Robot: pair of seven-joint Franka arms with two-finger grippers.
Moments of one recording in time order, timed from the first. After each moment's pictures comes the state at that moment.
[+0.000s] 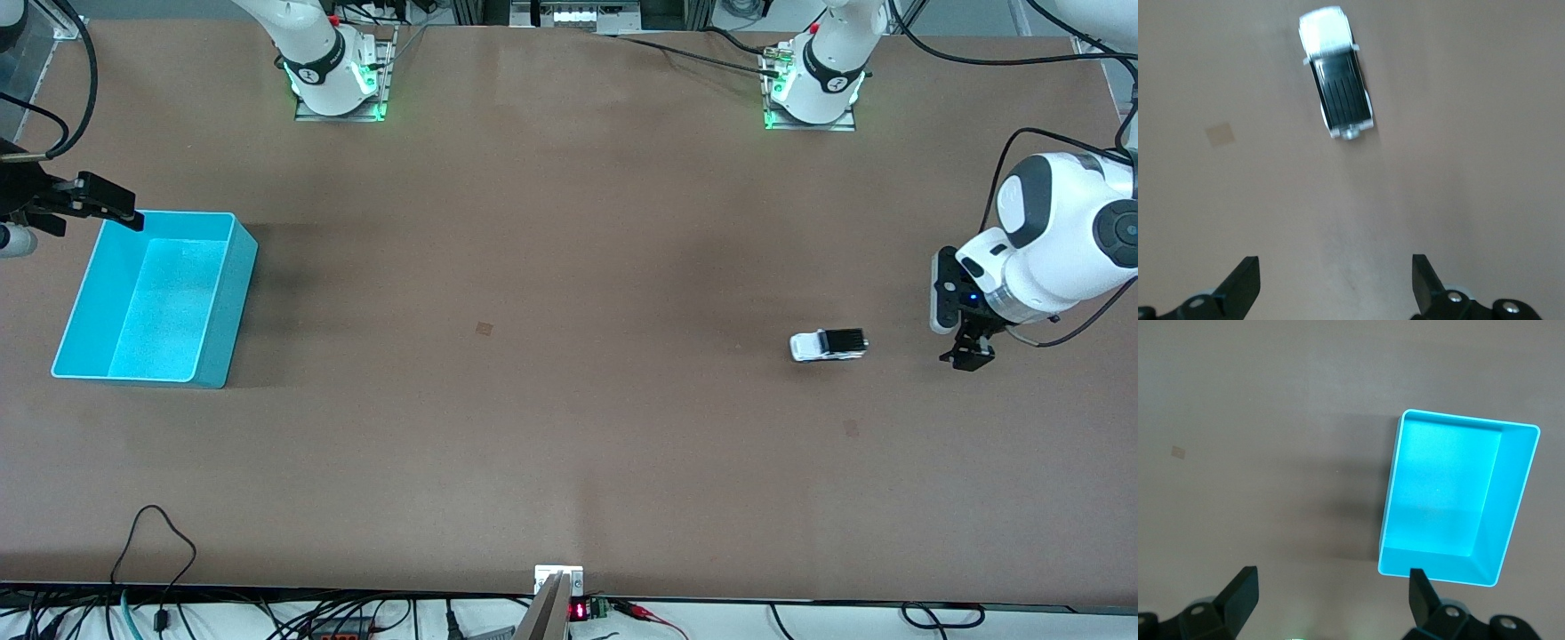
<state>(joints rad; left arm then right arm) 0.43 0.26 -0.34 -2.01 0.18 2.25 1.74 0.10 0.08 -0.15 -1.52 0.01 1.52 -0.13</state>
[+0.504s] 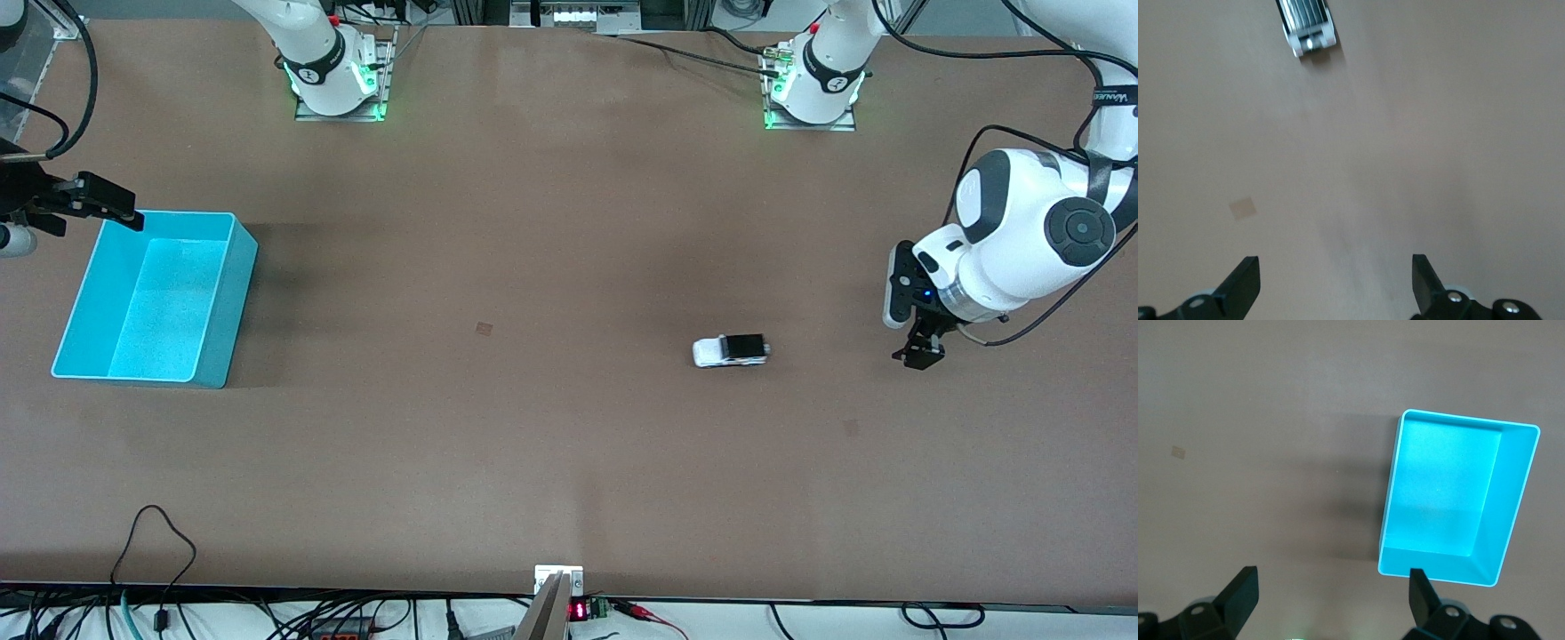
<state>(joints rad) 0.33 0.25 -0.34 -2.01 0.07 2.24 1.72 0.10 0.08 -0.15 -1.52 0.01 1.52 -0.13</state>
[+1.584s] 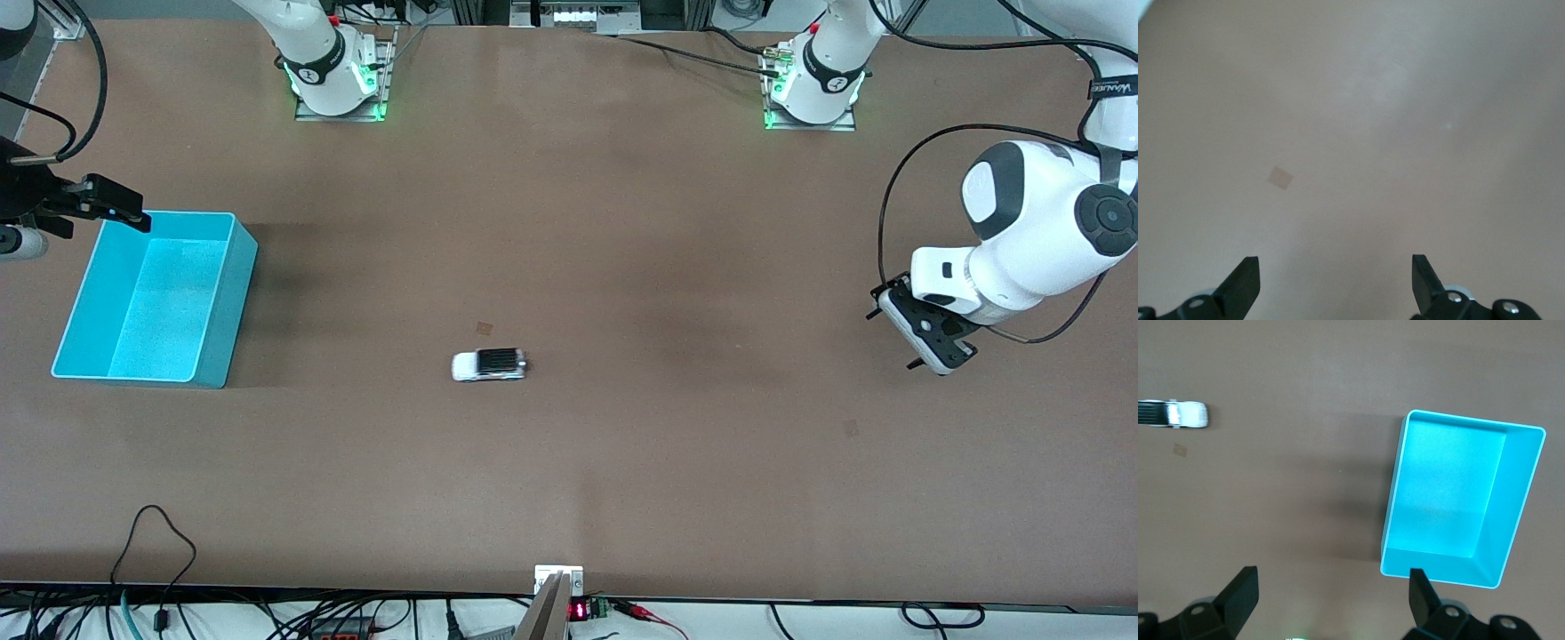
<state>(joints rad) 0.31 0.24 -0.33 -1.93 -0.03 2.24 0.88 0.10 0.09 -0.14 -1.52 0.01 1.52 -0.13</state>
